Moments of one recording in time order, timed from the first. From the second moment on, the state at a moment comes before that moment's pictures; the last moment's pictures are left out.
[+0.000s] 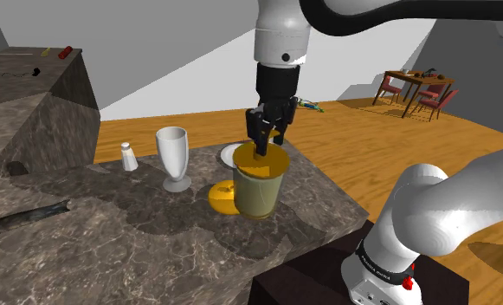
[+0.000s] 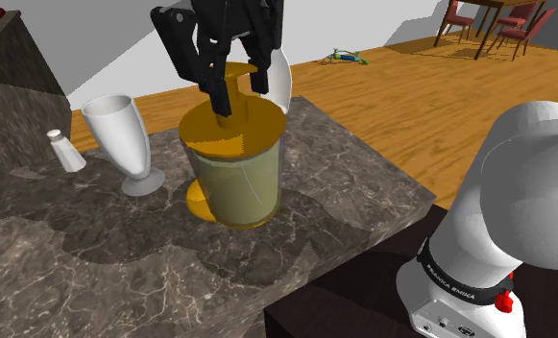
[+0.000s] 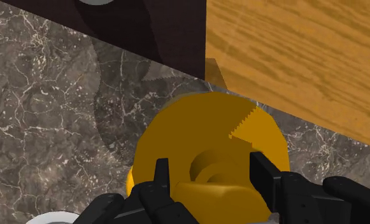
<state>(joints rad) 0.15 -0.62 0.33 -2.24 0.19 1.59 0.34</state>
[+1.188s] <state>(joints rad) 0.13 -0.55 0.31 -1.94 0.16 1.36 0.36</state>
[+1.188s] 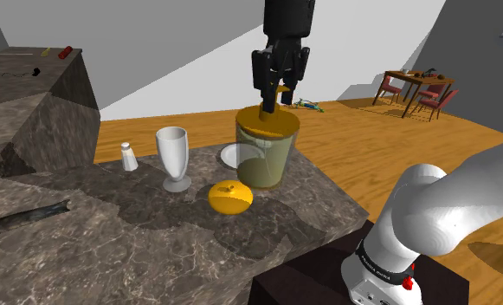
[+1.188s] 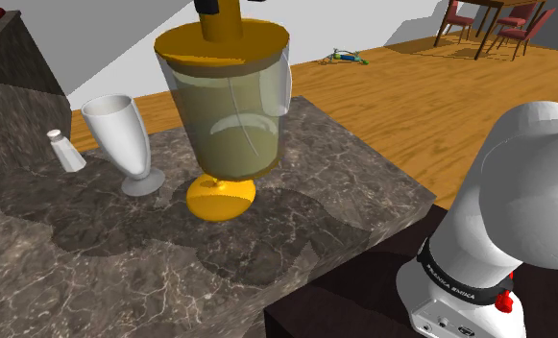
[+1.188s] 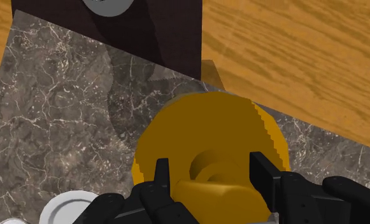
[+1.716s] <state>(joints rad) 0.13 -0.49 0.30 -1.79 0.15 1.25 0.37</state>
